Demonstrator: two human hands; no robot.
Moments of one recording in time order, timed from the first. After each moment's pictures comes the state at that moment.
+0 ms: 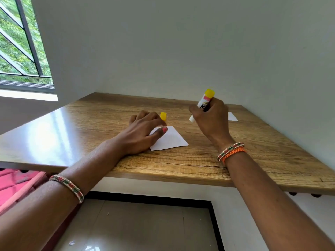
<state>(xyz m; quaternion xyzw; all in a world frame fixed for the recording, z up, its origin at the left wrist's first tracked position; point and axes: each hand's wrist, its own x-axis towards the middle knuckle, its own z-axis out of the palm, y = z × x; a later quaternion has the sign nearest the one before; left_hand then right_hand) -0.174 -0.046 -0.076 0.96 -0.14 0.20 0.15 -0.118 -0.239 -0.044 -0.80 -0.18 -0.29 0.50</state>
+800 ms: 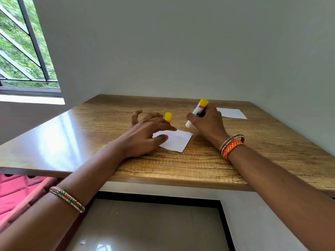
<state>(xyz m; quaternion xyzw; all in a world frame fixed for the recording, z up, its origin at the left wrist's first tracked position) -0.181 -0.043 -0.069 0.96 -0.16 0.17 0.13 -0.082 -0.222 -0.067 -0.85 -0.15 -0.18 0.47</state>
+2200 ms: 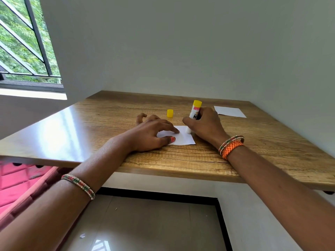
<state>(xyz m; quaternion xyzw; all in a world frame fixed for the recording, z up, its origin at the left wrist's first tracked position) -0.181 -0.048 -0.070 0.98 -0.14 0.08 0.11 -0.109 -0.221 -0.066 -0.87 -0.20 -0.15 0.41</state>
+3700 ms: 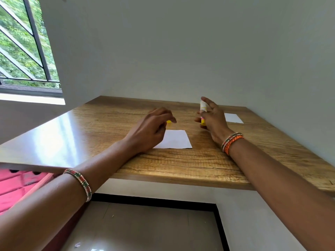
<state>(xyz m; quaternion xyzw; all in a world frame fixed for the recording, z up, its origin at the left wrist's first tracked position) -0.164 -0.047 -0.072 0.90 -0.22 0.33 0.19 -0.073 -0.235 -0.053 -0.73 -0.13 -0.05 0.67</state>
